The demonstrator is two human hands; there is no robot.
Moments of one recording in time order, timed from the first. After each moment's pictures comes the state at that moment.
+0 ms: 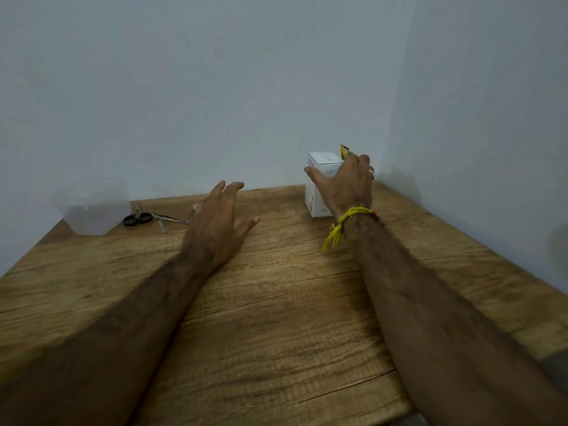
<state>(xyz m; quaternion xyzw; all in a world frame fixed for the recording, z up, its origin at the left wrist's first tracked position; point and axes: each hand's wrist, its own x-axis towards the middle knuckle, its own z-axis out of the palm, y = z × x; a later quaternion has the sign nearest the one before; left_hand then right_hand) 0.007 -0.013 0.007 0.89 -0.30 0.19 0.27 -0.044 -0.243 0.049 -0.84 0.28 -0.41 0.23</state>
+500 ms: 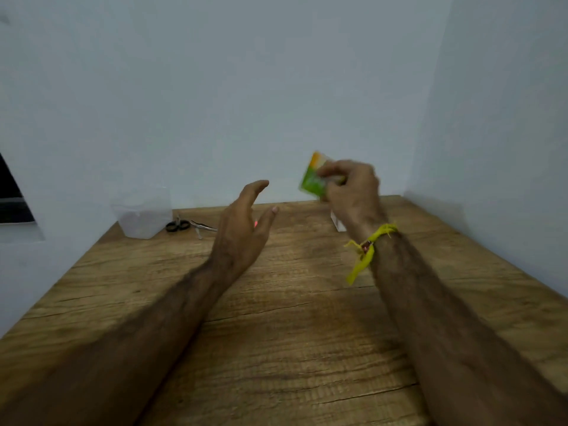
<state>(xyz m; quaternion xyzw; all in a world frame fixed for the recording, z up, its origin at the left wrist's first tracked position) -0.026 0.001 0.027 0.78 -0.32 0.22 0.49 -0.079 -0.178 0.081 -0.78 0.10 -0.42 0.45</state>
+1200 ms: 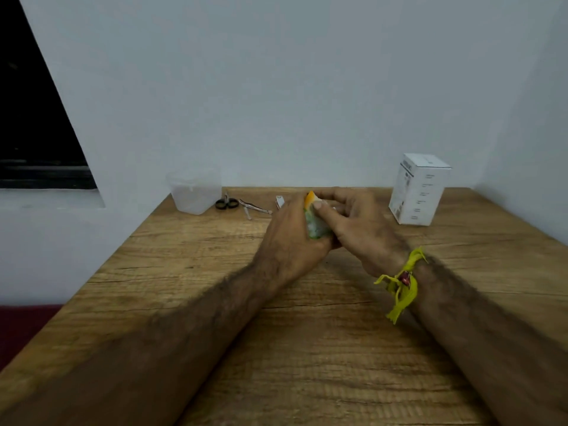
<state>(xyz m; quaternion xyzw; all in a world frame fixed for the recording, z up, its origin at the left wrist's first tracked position) -0.043 0.017 0.014 0.83 -0.27 0.16 0.45 -0.073 -0.108 0.033 -0.77 -0.05 -0.17 0.61</state>
